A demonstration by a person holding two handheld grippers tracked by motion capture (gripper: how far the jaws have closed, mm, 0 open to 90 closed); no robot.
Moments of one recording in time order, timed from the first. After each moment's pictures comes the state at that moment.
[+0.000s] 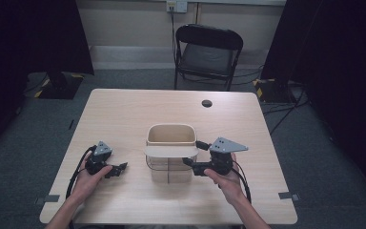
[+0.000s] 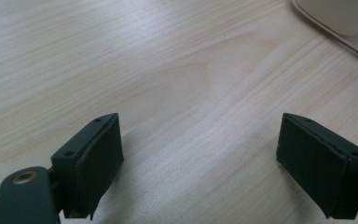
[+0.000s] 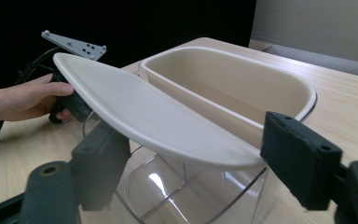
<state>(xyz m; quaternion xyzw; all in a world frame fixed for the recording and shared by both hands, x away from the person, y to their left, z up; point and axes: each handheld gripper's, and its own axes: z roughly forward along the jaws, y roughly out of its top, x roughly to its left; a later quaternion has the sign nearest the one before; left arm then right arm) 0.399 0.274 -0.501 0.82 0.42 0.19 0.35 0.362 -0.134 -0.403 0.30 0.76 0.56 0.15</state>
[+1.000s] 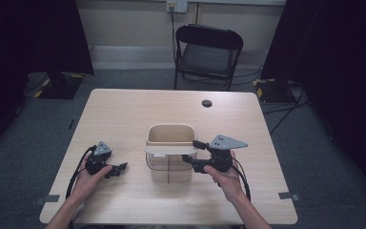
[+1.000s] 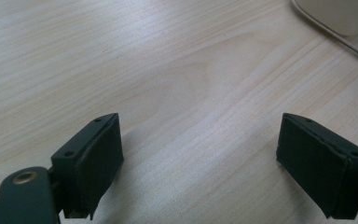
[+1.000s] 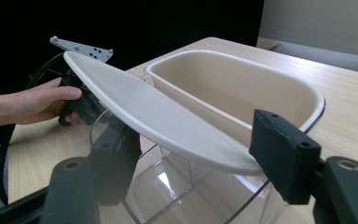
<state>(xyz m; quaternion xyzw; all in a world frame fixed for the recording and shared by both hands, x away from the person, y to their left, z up) 0.399 0.274 -0.501 0.82 0.42 0.19 0.35 0.367 -0.132 -0.399 0.29 0.76 0.57 0.13</state>
